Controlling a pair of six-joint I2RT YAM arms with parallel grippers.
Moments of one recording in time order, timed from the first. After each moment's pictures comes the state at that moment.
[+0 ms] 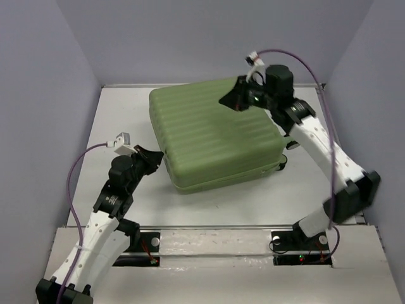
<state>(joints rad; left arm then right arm) -0.33 0.56 0.43 -0.13 -0.01 -0.82 0.47 1.64 1.71 -0.33 -0.51 0.41</state>
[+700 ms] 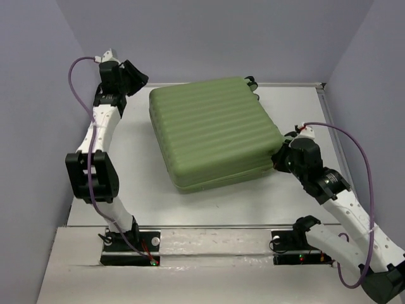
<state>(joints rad) 0.01 1.67 1.51 -0.14 0.14 -0.64 0.47 0.77 0.80 -0.59 0.25 0.56</state>
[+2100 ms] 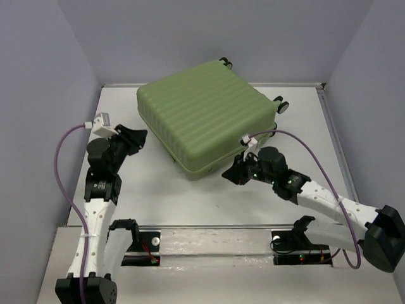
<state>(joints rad) 0.02 0.76 0.72 -0.08 0.25 -0.66 0.71 1.03 0.62 0.03 -0.25 0.42</state>
